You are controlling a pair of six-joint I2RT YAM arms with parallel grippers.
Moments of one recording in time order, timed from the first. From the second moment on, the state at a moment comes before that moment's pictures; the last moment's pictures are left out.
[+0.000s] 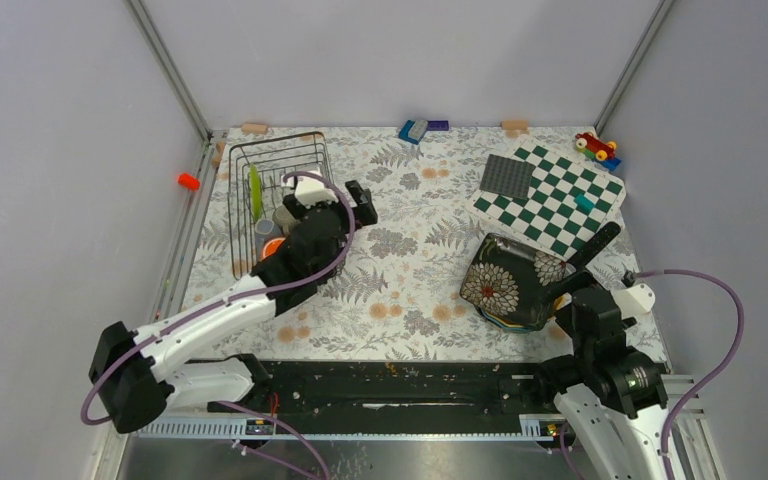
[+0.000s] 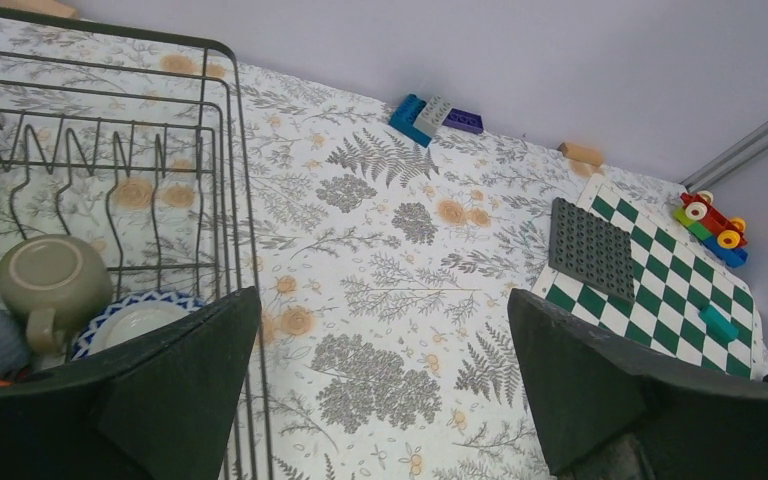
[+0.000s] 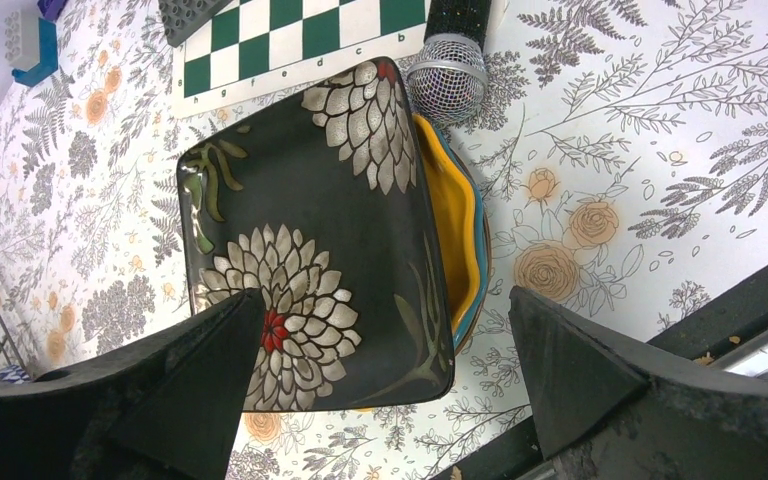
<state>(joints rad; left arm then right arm) -0.85 1.10 0.83 0.12 -0.77 -0.47 0.29 0.25 0.63 -1.06 0.53 0.93</state>
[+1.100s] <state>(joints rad) -0.69 1.33 1.01 0.02 -0.56 -0.54 0.29 0.26 0.67 -0.96 0.37 0.77</state>
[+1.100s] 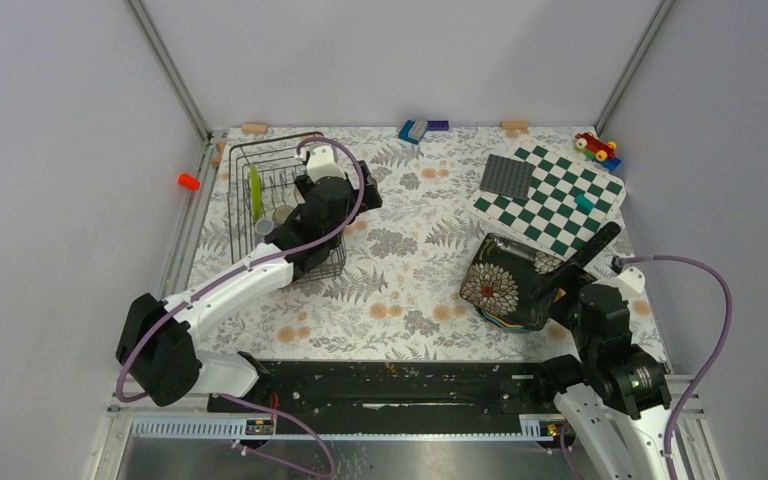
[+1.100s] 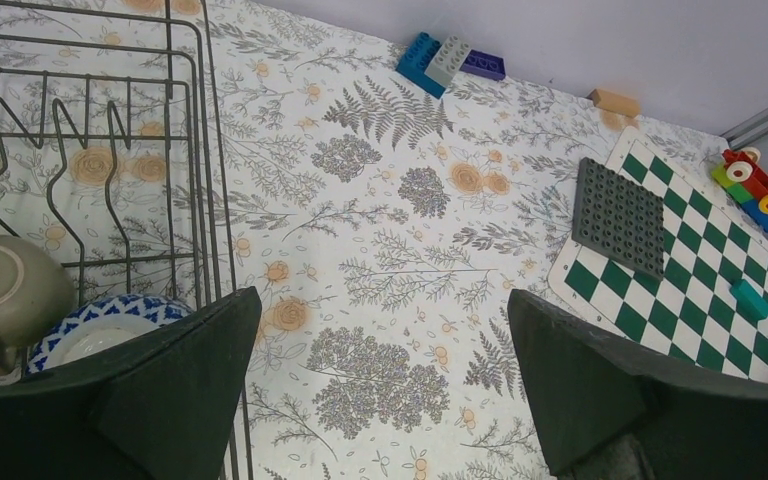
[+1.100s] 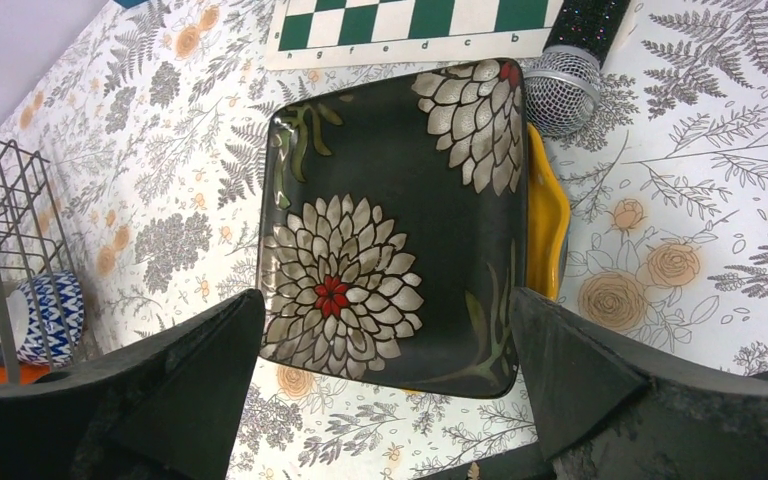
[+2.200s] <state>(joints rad) -0.23 1.39 1.15 -0.47 -0.49 -0.57 0.29 0.22 0.53 -0.61 0.14 0.62</state>
